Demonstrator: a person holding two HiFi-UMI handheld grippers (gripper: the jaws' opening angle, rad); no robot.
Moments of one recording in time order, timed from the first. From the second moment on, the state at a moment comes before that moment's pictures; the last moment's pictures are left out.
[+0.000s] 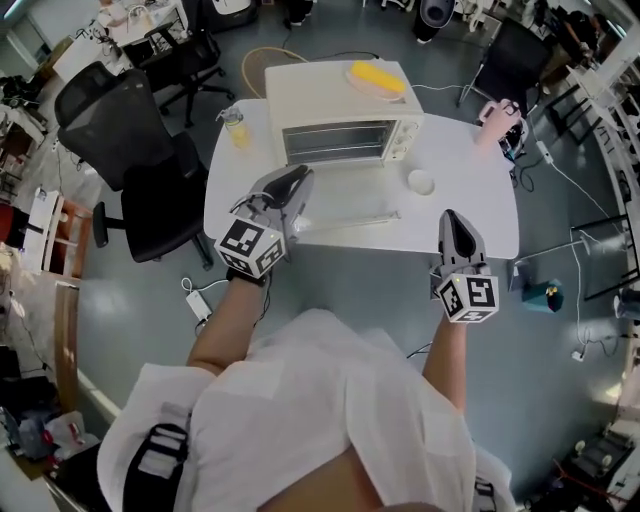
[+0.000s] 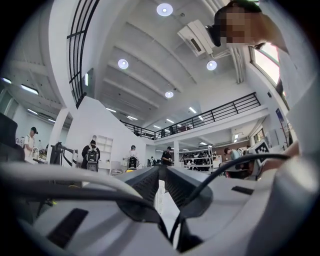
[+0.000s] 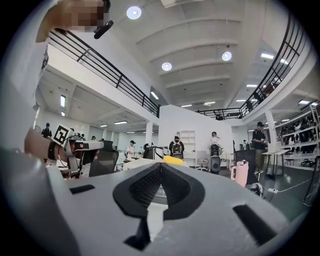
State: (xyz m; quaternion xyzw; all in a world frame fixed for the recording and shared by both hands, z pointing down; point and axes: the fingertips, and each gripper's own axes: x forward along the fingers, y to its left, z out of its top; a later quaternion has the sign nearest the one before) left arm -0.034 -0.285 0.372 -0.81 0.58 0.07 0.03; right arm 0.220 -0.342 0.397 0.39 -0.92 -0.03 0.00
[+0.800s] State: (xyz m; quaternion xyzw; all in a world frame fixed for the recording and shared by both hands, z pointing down) left arm -0.023 -0.314 0.350 -0.72 0.68 0.07 0.06; right arm 0.197 -0.435 0.378 0.27 -0.96 -0.03 -0.01
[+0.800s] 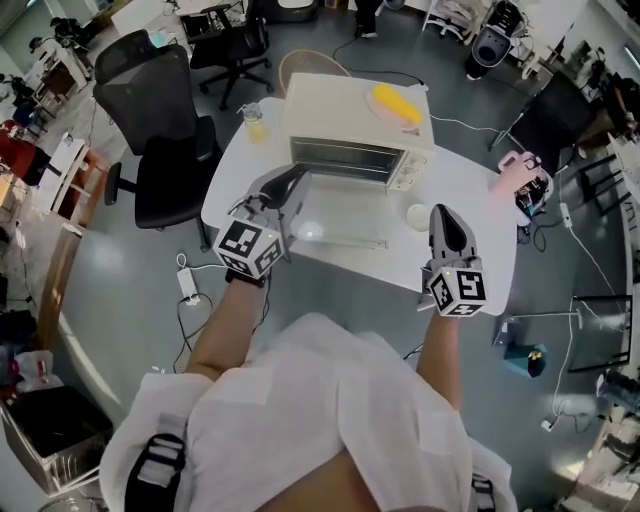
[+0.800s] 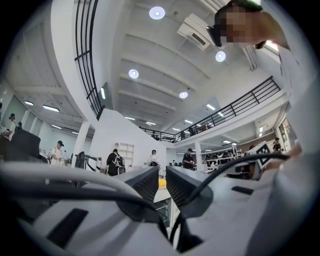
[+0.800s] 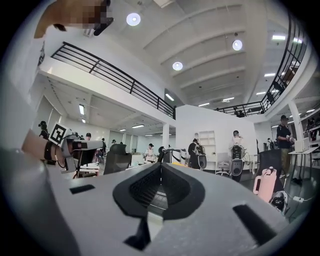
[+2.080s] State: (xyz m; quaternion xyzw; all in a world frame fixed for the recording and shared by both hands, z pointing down) left arm 0.027 -0.305 0.361 -0.66 0.75 0.07 0.06; right arm 0.213 -0.455 0.394 0.17 -0.98 -0.03 -0.01
